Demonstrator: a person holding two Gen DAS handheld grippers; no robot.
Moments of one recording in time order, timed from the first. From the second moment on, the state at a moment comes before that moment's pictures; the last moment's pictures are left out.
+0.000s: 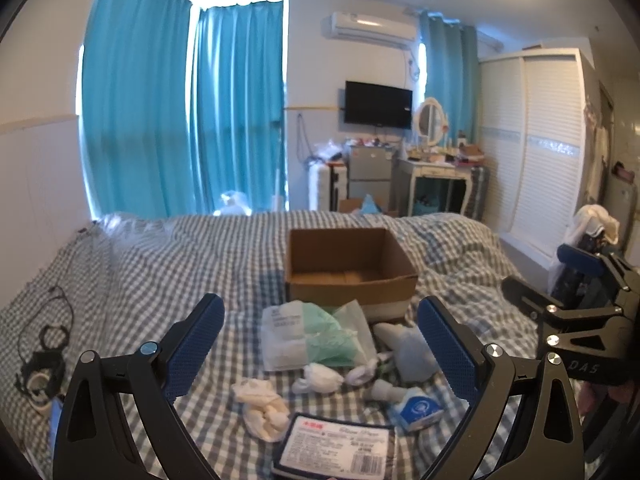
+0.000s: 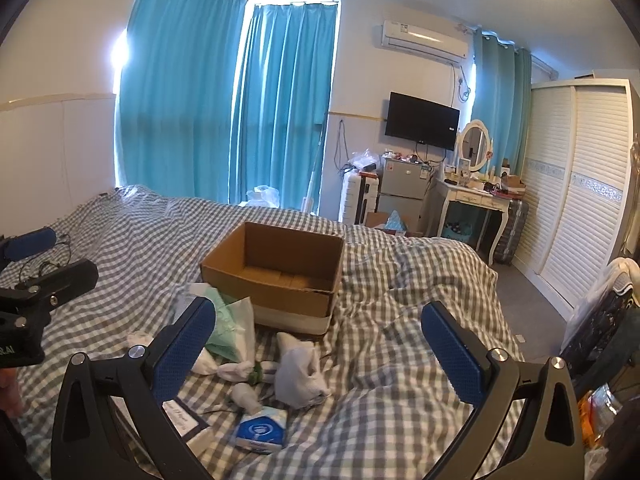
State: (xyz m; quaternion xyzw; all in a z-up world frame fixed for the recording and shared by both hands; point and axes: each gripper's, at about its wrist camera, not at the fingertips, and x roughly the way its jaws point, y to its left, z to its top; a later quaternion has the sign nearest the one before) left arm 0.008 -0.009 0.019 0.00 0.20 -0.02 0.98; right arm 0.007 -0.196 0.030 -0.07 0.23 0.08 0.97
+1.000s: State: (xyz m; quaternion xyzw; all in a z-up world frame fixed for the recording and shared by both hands) left arm 0.186 -0.021 -0.095 0.00 0.46 -0.01 0.89; right arm 0.191 -0.171 -0.130 -0.09 0.53 0.22 0.82
